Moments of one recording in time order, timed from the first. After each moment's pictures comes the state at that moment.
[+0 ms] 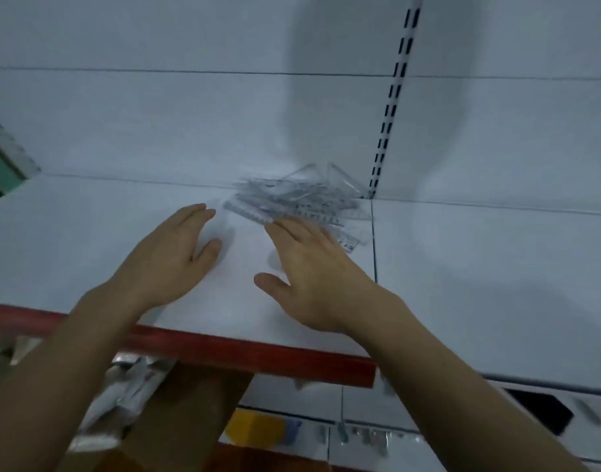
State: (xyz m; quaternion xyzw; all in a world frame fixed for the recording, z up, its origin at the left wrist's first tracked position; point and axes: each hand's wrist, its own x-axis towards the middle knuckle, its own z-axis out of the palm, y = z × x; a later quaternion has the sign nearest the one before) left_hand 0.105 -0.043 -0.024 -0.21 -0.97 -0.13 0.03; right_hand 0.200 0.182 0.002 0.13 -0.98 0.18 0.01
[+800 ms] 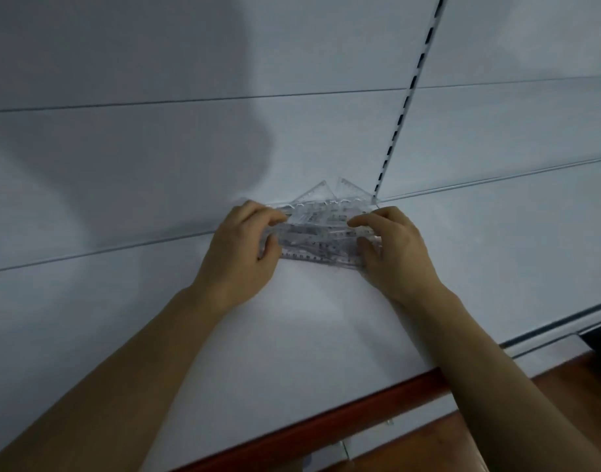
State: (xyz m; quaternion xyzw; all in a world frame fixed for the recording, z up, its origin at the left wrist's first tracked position) left_hand -0.024 -0.008 -0.044 -0.49 -0.78 -0.37 0.09; right_hand 0.139 0.177 -0.043 -0.26 -0.91 0.20 0.26
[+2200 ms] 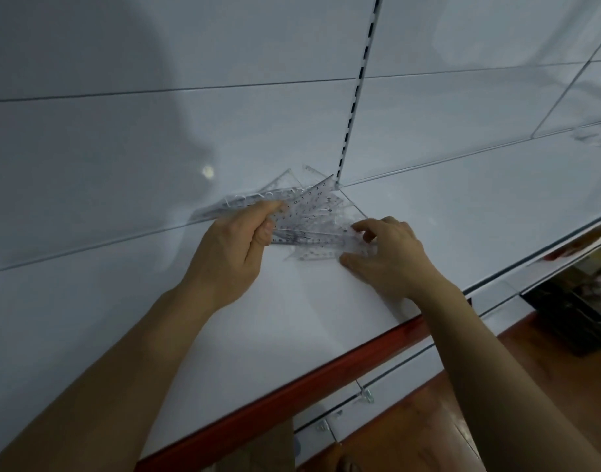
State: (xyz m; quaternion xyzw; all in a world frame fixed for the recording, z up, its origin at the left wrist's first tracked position) left_hand 0.007 -0.014 -0.040 -0.58 -0.68 -0.44 0.08; right_hand 0.195 0.164 -0.028 -0.37 -0.90 0.19 0.07
